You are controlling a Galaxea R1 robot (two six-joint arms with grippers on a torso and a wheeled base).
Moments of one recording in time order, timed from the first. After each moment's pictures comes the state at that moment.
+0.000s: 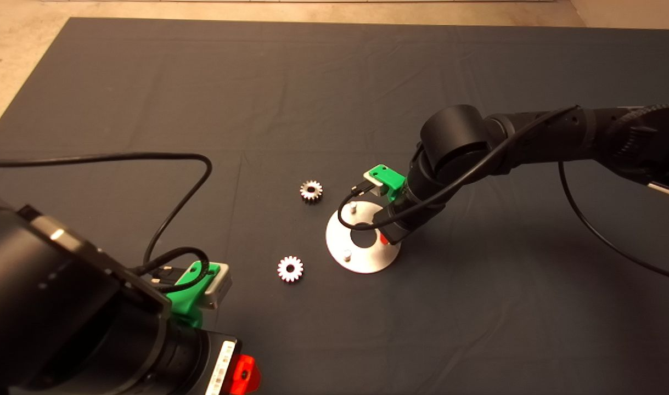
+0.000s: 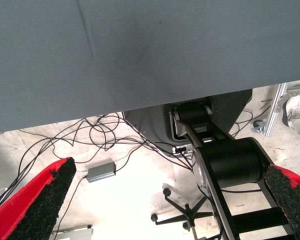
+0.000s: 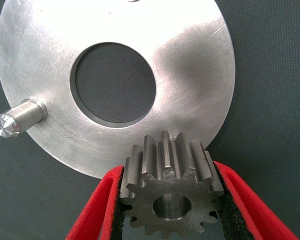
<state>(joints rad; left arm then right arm) -0.46 2.39 -0.30 0.14 1.53 -1.93 0.30 2.72 -1.07 -0.35 -1.52 1.07</state>
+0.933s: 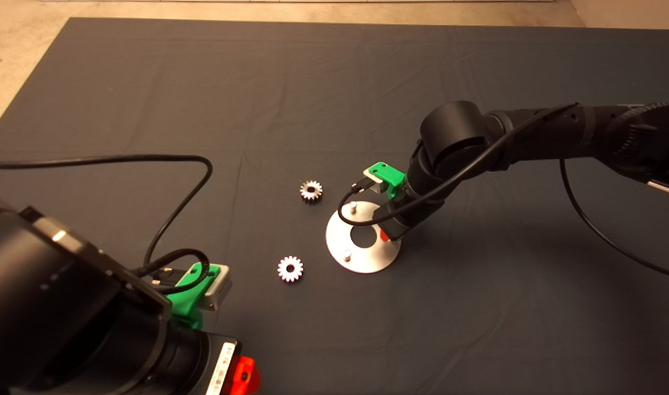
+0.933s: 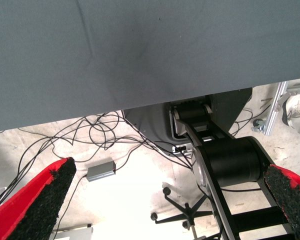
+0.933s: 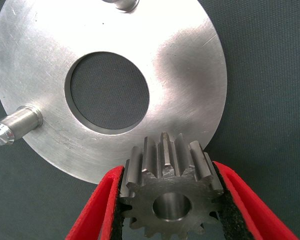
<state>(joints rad) -0.46 2.39 -0.30 0.14 1.53 -1.93 0.31 2.72 -1.10 -0.35 -1.52 1.05</state>
